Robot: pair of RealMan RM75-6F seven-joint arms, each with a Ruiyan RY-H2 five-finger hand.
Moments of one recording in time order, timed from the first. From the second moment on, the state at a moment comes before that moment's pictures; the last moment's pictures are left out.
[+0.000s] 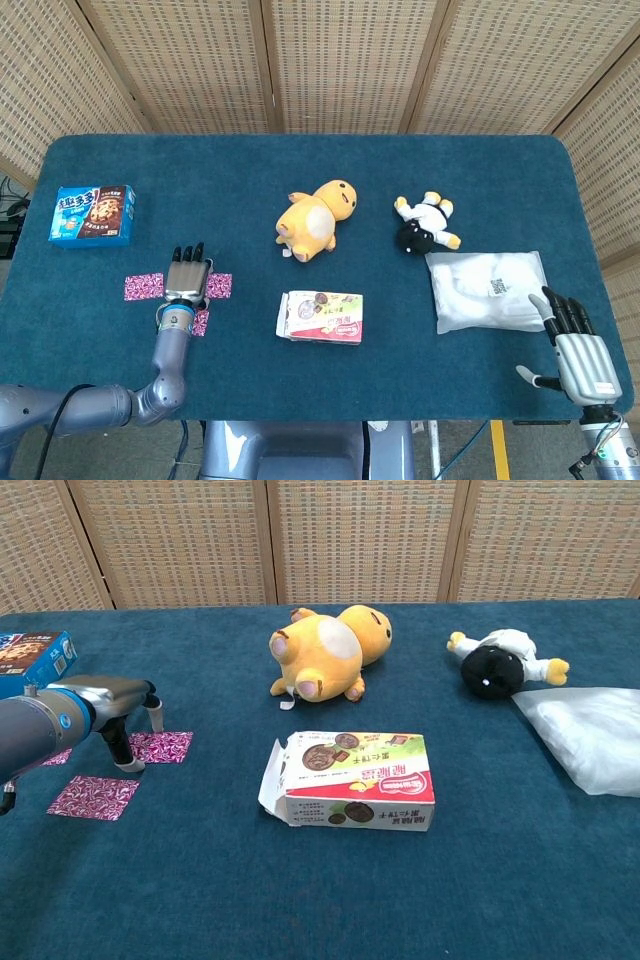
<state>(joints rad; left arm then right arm) -0.86 -1.71 -0.19 -1.38 0.33 1.12 0.95 0.10 -1.12 0.03 -1.63 -1.51 1.42 0.03</state>
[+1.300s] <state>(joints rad) -0.80 -1.58 -0.19 -1.50 0.40 1.16 0.89 0.10 -1.12 0.03 -1.63 -1.52 1.42 0.03</state>
